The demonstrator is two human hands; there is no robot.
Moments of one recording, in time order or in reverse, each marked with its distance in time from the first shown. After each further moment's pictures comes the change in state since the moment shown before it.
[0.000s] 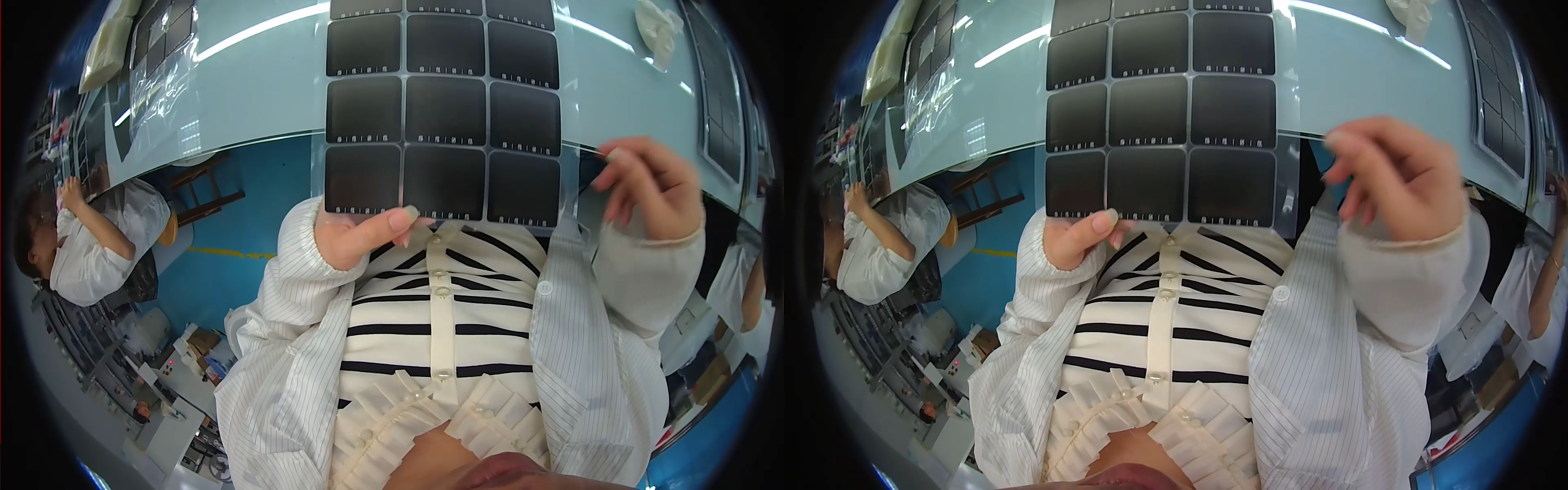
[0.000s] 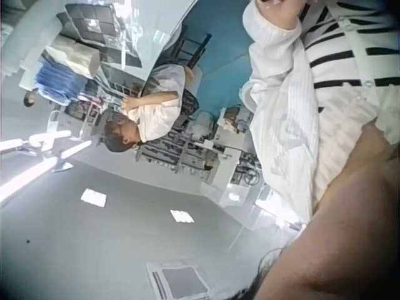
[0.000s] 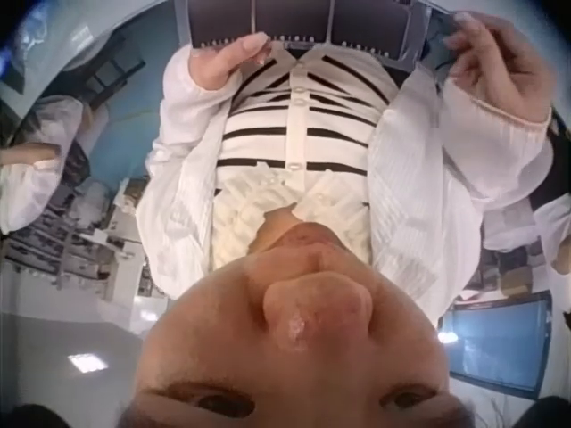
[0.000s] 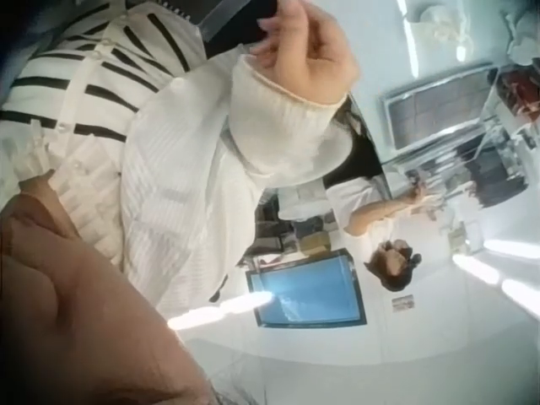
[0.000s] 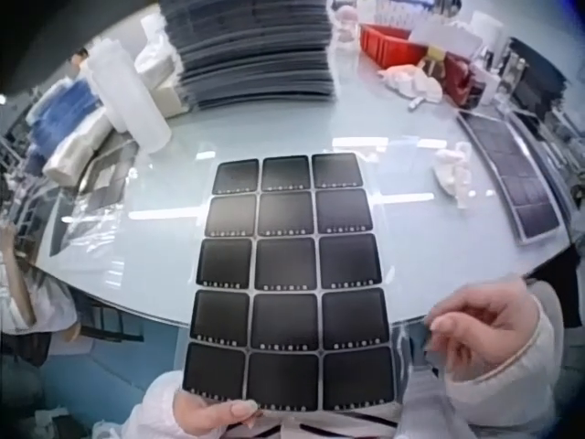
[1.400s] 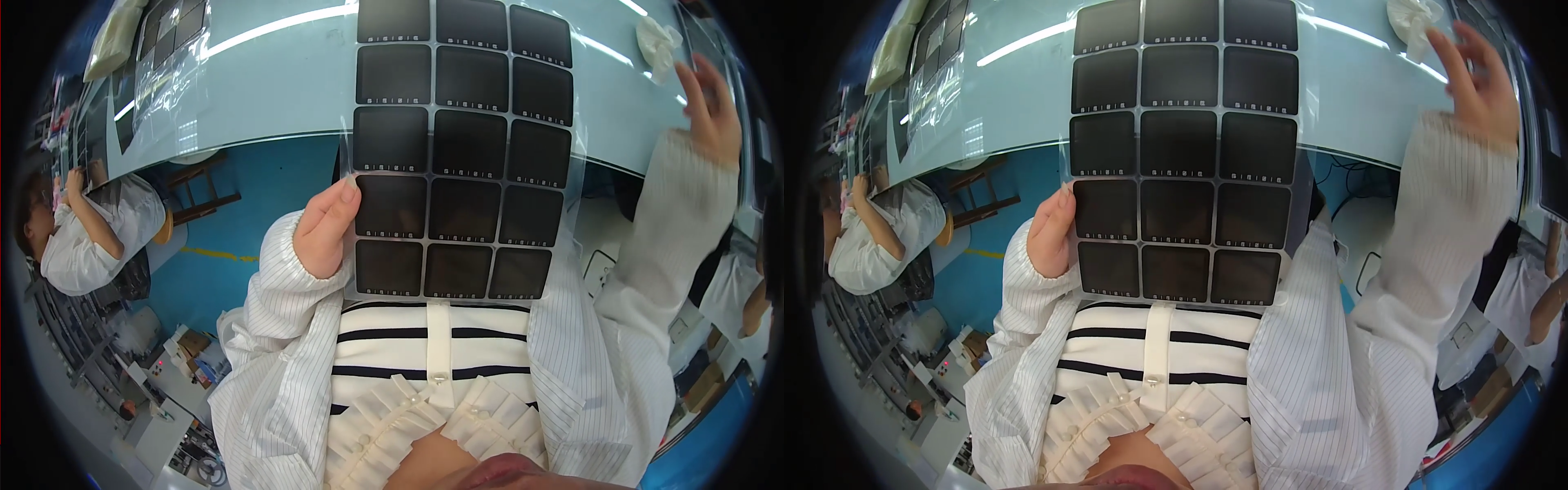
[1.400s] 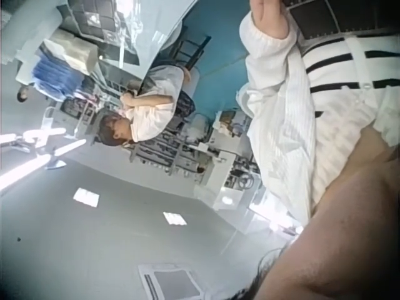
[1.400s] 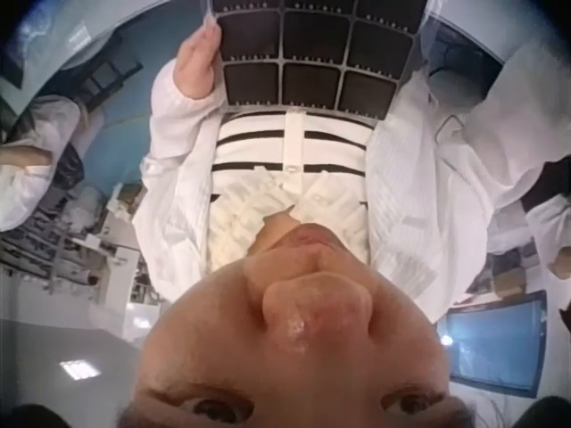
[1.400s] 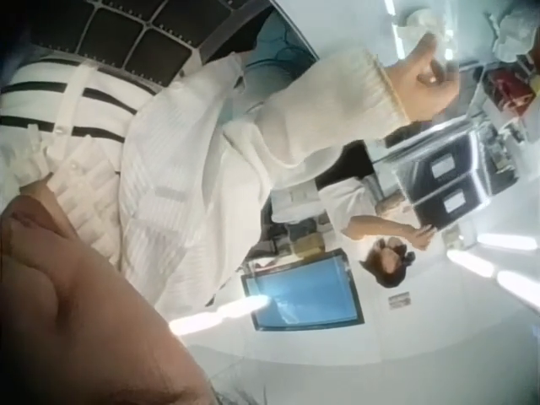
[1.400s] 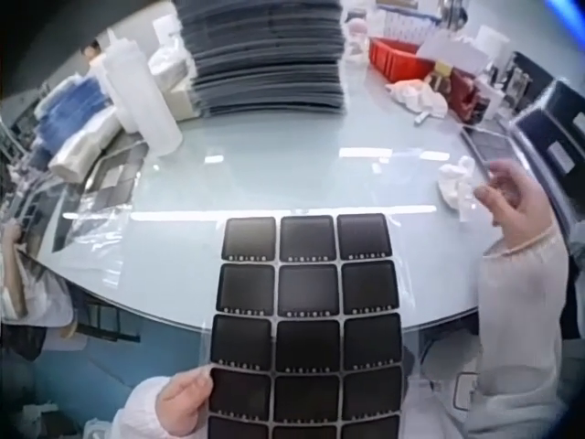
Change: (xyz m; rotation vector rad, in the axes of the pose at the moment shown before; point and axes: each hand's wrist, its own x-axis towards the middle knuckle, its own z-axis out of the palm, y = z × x) left_hand -0.017 -0.018 -0.019 -0.199 0.014 0.104; right_hand 0.076 -0.011 -0.059 -0.528 0.724 -0.357
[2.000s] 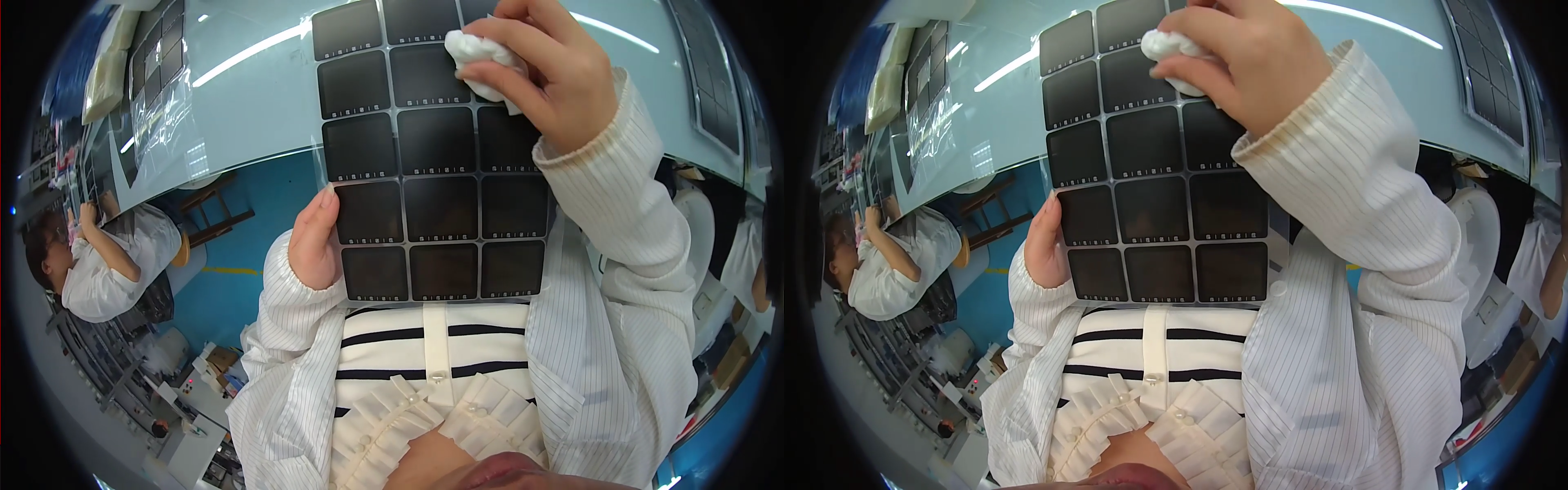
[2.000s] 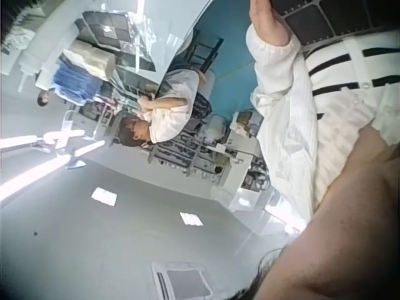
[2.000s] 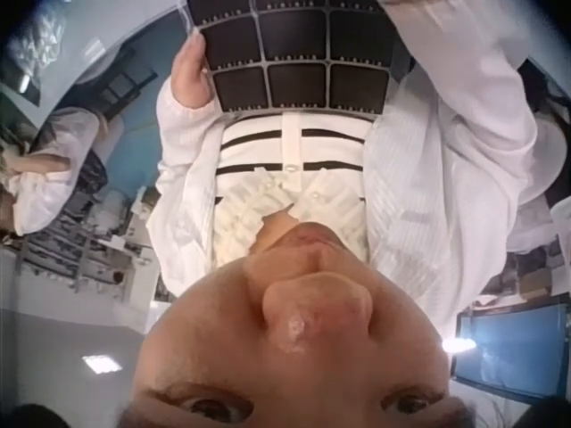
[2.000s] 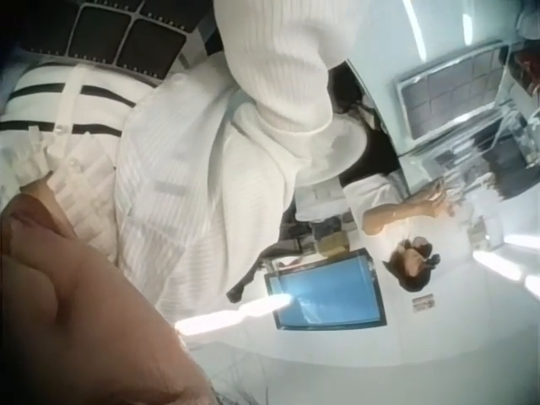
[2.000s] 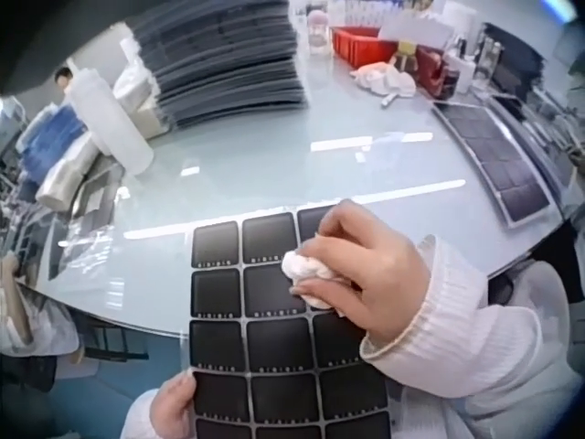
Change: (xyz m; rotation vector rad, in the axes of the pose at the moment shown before) left_hand 0.000 0.008 0.013 0.015 0.114 -0.075; right_hand -0.042 -0.077 0.055 0.433 -0.139 -0.591
